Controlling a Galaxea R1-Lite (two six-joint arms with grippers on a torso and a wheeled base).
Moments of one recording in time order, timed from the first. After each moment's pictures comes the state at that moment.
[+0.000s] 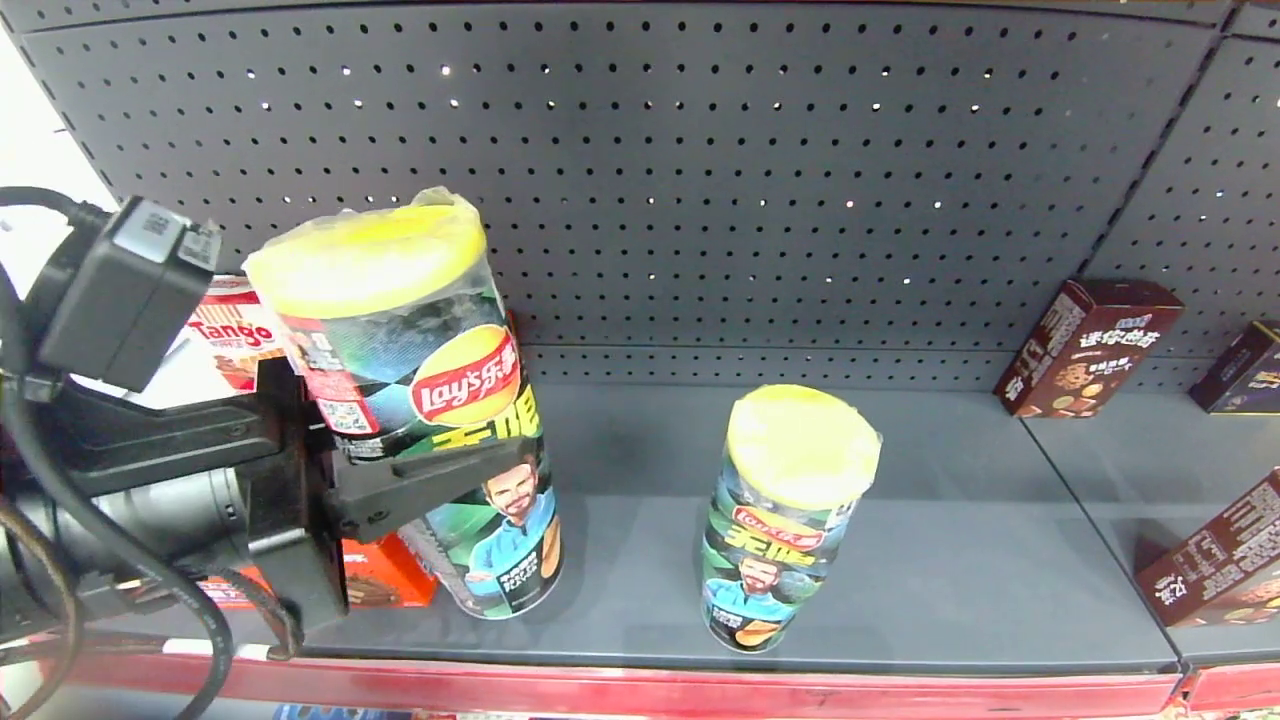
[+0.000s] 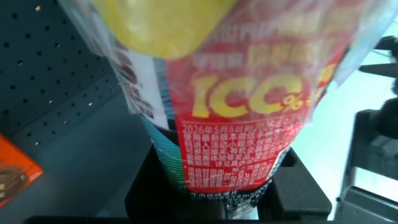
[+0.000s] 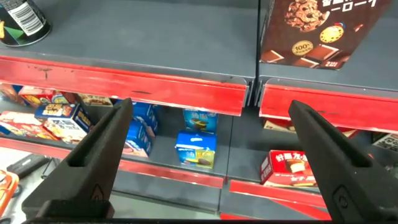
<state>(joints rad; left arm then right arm) -0.45 1.26 -0.66 -0.54 -0.55 0.13 0.19 0.09 0.00 0.00 -0.04 0.00</state>
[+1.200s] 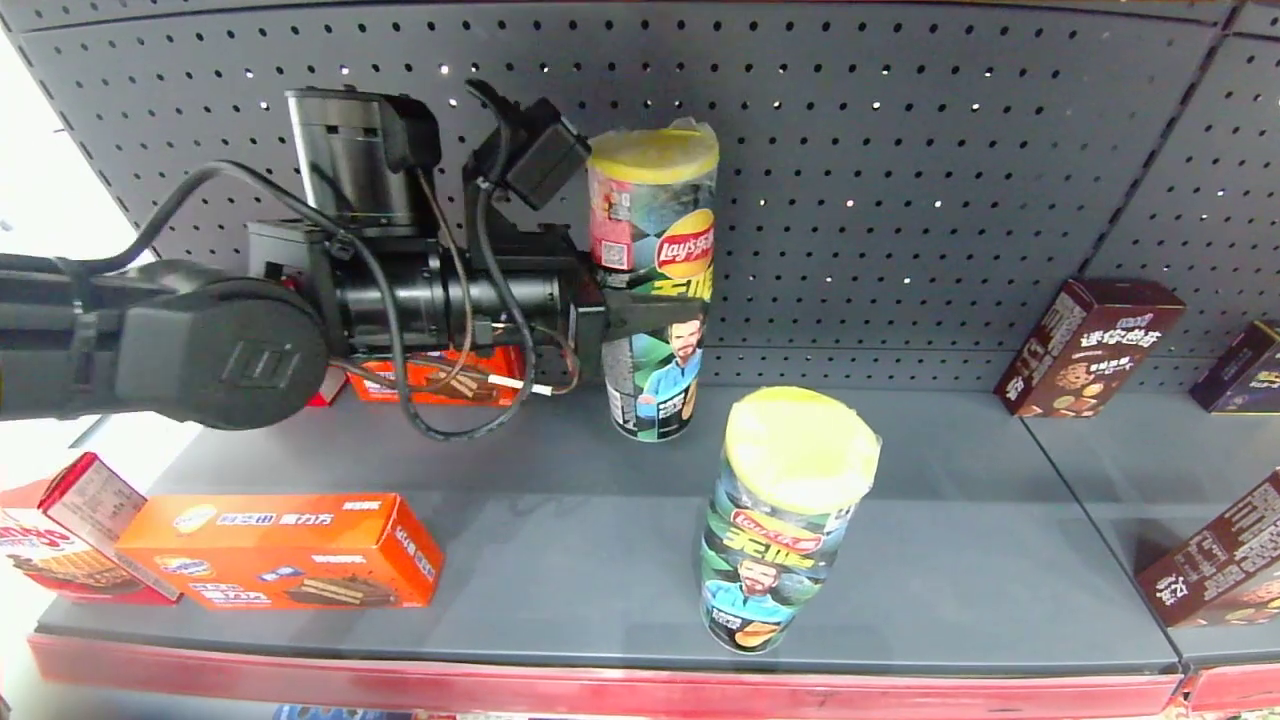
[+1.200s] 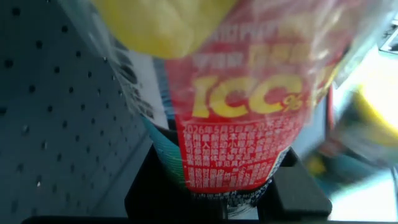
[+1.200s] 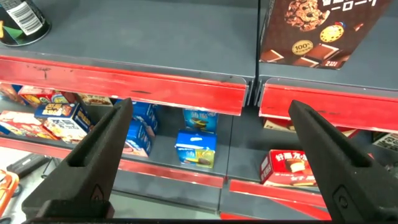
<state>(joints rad) -0.45 1.84 -1.37 -0.35 -0.73 0.25 0.19 0.10 0.00 0.00 -0.04 0.00</state>
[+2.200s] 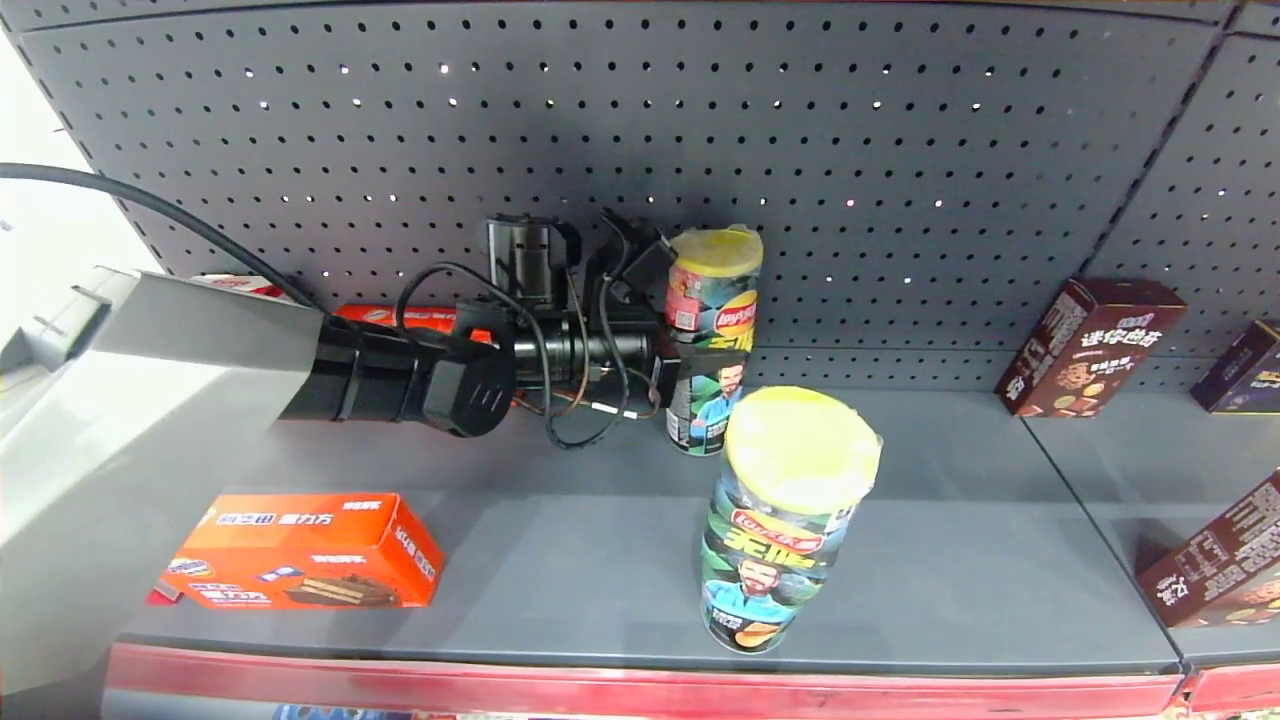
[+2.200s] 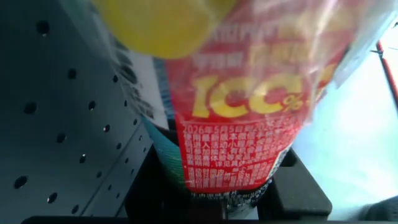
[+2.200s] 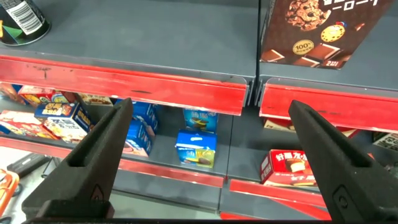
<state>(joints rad) -0.46 2.20 -1.60 -0.44 -0.77 0.26 0.19 0.10 0.00 0.00 -0.04 0.00</state>
